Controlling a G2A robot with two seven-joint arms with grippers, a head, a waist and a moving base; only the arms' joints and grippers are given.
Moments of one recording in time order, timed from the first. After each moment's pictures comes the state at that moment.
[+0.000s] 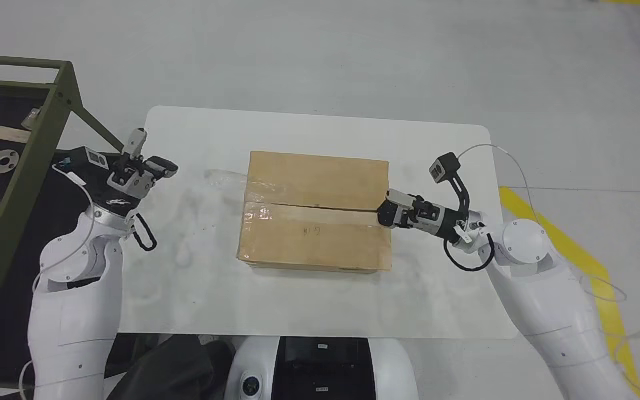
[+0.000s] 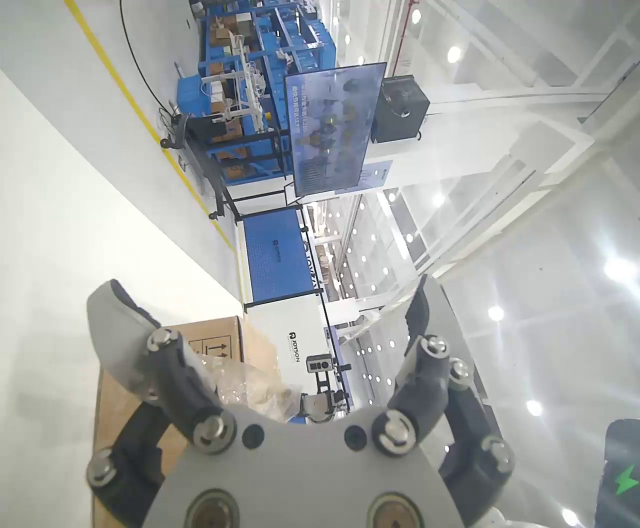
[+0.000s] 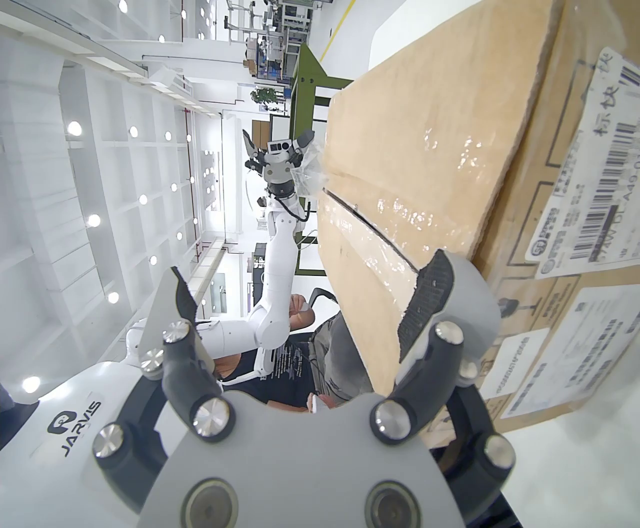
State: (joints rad) left arm 1.48 -1.10 -1.86 -1.58 -0.44 -0.26 -0.65; right arm -1.18 -1.04 1.18 -1.55 0.46 -0.19 0.95
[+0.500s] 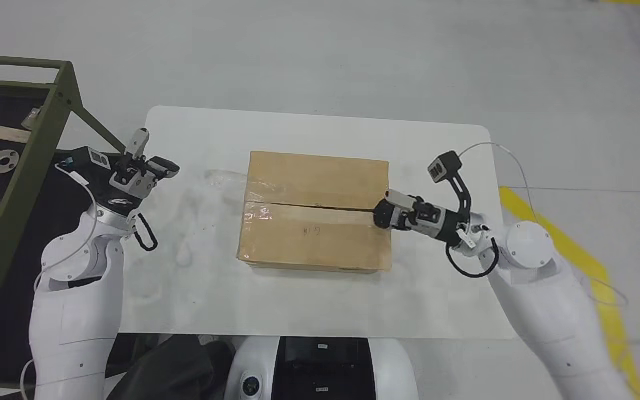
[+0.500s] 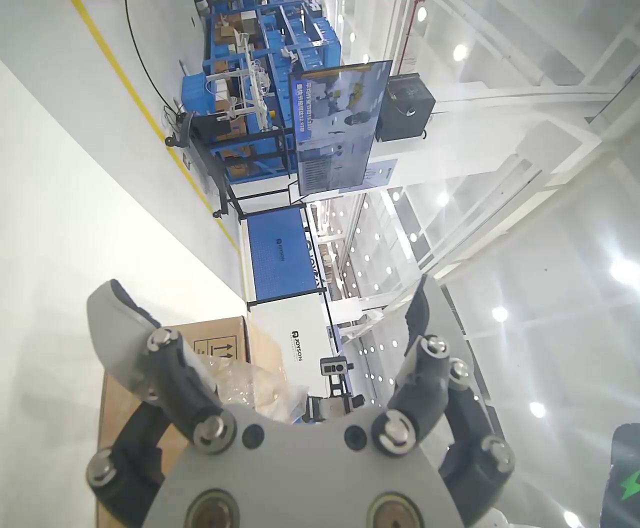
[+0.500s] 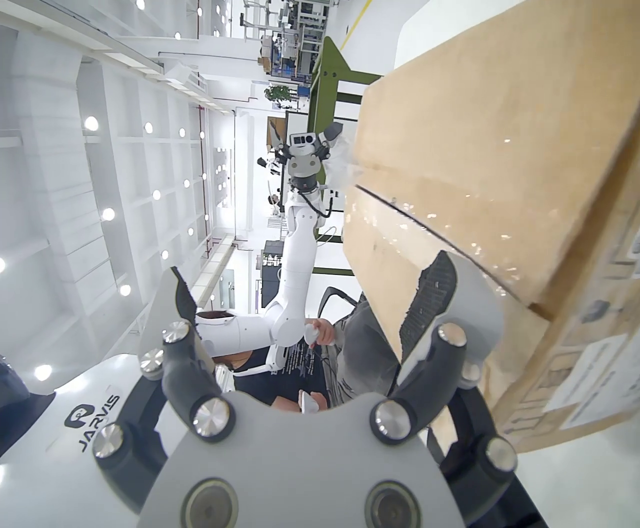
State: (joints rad) left arm 1.48 -1.10 -1.86 -1.58 -0.44 -0.26 -0.65; right arm -1.23 -1.04 1.22 -1.69 0.50 -0.14 0.93
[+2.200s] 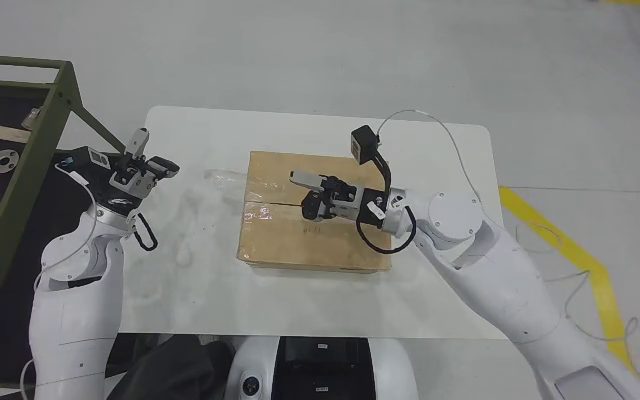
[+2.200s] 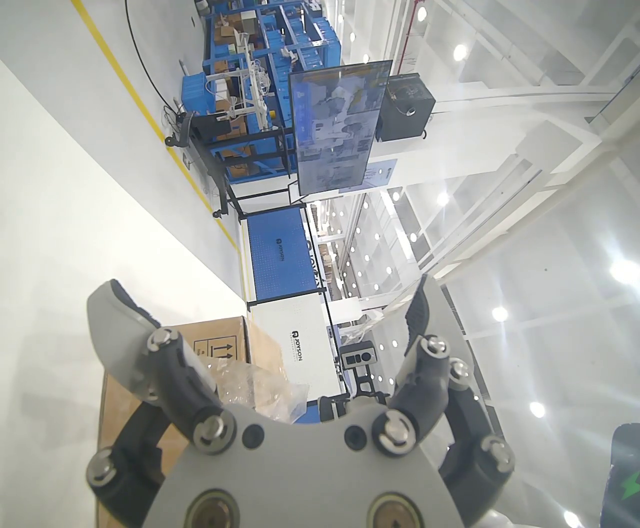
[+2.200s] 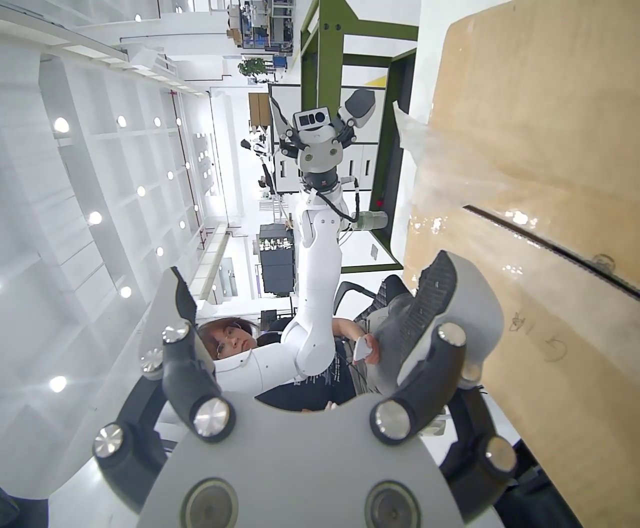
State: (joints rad) left arm 1.48 -1.10 -1.86 -1.58 -0.44 -0.26 -0.65; right arm -0.91 -1.16 0.83 -1.75 0.49 0.21 0.64
